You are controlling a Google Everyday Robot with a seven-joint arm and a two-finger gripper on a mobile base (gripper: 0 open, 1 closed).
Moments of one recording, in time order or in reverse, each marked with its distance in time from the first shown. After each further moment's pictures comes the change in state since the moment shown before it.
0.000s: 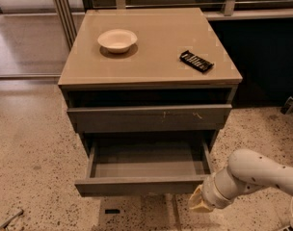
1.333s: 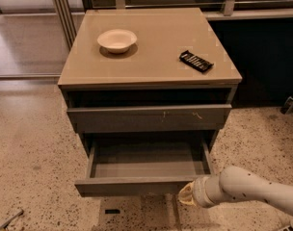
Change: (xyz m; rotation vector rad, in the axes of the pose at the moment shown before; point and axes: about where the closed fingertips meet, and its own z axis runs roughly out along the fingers) arm 0.002 -0.057 0.062 0.220 -0.083 -0.259
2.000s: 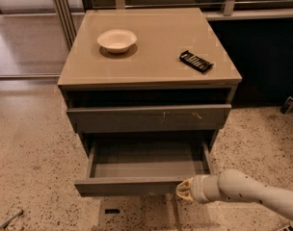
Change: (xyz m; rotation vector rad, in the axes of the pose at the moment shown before) arm 0.018 -0.028 0.031 0.104 -0.056 0.010
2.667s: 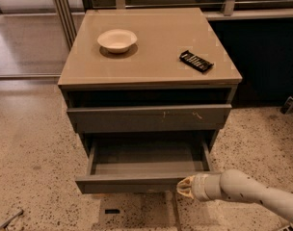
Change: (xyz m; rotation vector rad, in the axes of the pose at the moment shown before) arm 0.008 -0.016 0.006 0.052 -0.027 0.008
